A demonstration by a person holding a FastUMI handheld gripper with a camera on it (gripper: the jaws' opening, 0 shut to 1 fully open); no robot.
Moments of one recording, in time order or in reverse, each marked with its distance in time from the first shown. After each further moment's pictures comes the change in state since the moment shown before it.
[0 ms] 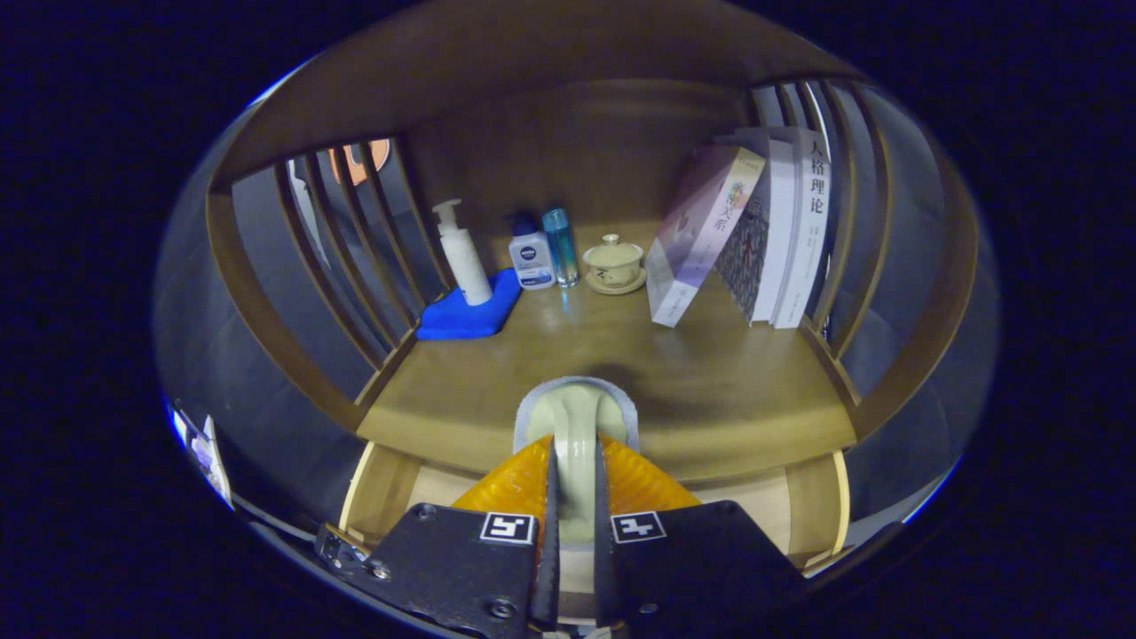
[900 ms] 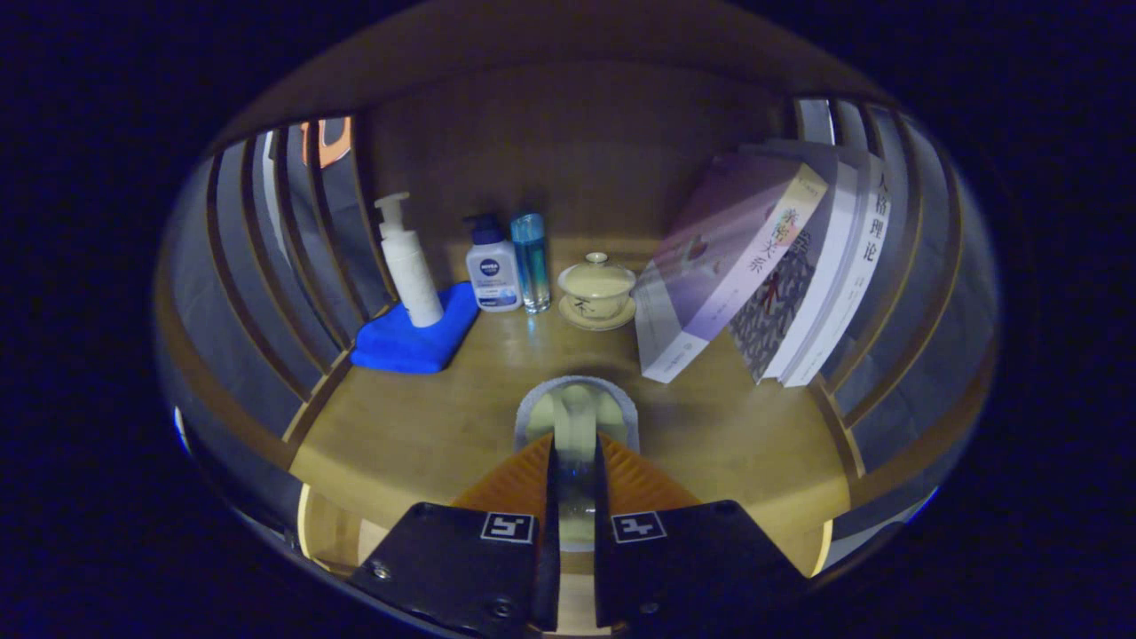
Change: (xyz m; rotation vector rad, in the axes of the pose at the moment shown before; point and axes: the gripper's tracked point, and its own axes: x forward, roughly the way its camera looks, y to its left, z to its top) arm 0.082 -0.018 0.049 -0.071 -0.012 -0.135
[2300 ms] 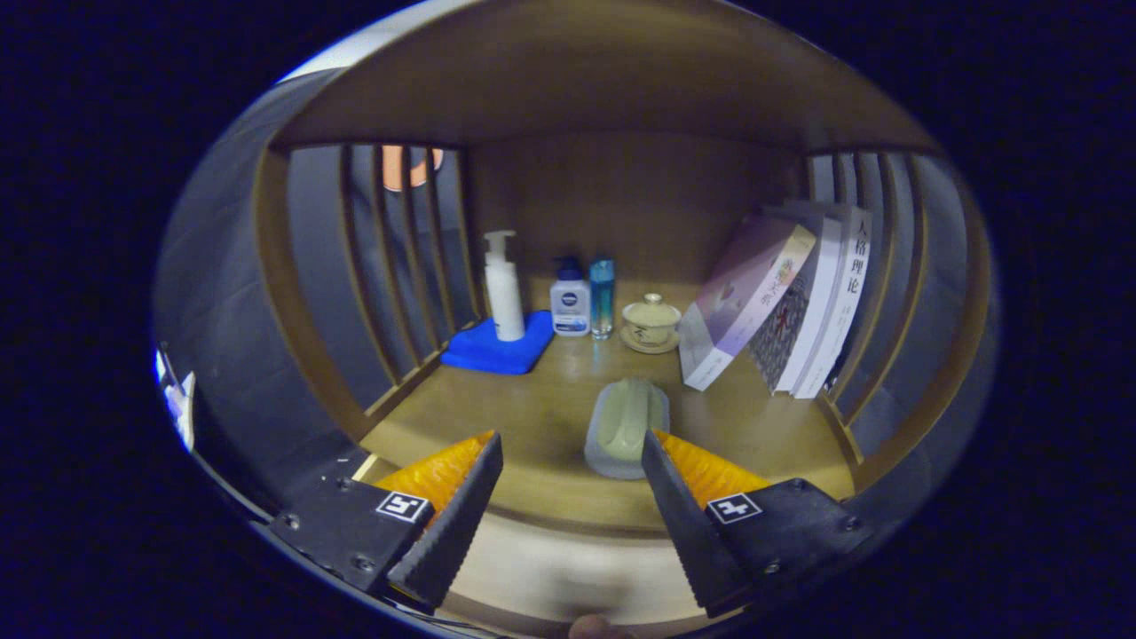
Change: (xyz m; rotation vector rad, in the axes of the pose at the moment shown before) arm -0.107 0.052 -0.036 -0.085 -0.198 0.171
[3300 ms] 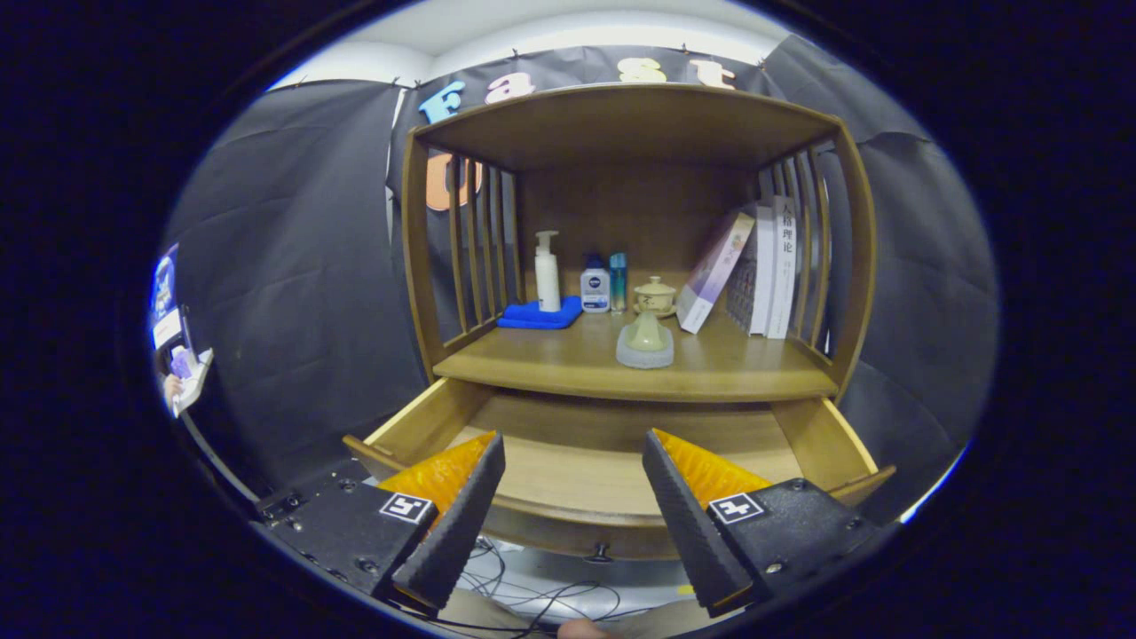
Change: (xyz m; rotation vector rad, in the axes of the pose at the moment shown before) arm -0.109 0.030 -0.138 0.004 -0.129 -0.010
